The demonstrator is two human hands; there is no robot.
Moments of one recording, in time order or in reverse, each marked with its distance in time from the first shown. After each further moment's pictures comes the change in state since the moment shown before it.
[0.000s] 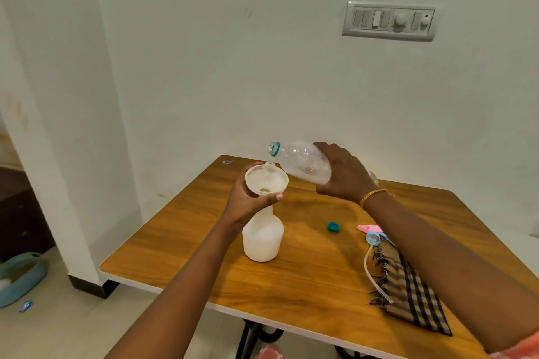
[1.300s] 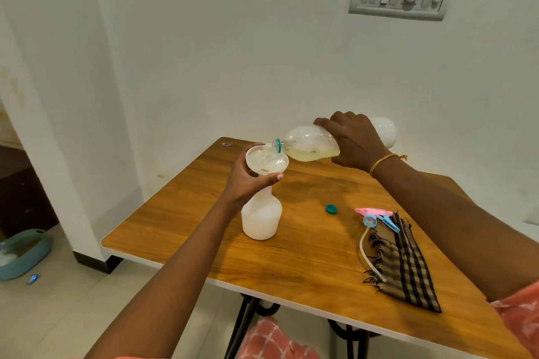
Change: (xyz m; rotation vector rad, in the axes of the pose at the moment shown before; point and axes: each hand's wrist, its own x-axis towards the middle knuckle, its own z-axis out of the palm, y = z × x) left_hand 0.005 -0.002 0.003 0.019 0.017 0.013; right_hand 0.018 0.018 -0.028 -0.478 0.050 -0.250
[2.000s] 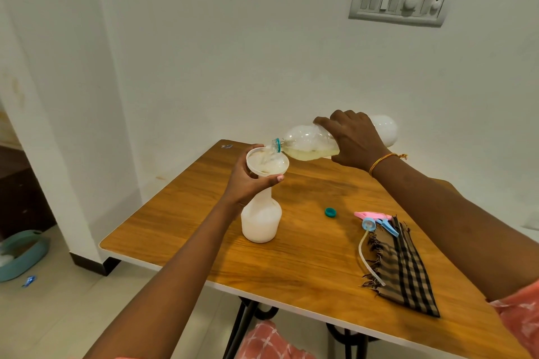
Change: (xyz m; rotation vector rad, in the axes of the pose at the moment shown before) left_hand 0.000 0.004 0.001 -0.038 0.010 0.000; right_hand 0.008 0.003 -0.003 -0.037 0.027 -0.005
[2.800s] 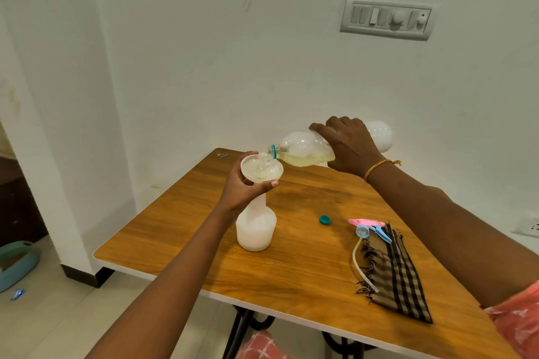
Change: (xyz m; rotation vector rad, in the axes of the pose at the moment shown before) left_hand 0.001 0.001 0.001 -0.023 -0.008 0.018; right_hand -0.002 0.002 -0.014 0.008 0.012 -0.006
